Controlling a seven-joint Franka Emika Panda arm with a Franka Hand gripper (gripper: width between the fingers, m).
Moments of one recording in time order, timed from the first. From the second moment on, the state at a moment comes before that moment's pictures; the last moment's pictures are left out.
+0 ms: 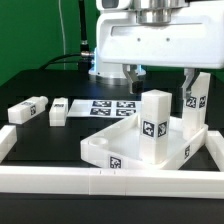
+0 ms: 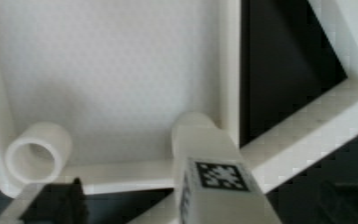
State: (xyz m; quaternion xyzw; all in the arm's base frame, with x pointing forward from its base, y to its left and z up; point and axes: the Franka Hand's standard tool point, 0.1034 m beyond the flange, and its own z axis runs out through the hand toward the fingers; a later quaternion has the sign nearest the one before) arm 0.584 0.024 0.113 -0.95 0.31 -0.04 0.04
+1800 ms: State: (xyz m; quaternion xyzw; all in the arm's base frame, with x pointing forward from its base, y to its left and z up) arm 0.532 -0.025 0.052 -0.97 0.23 -0.06 0.01
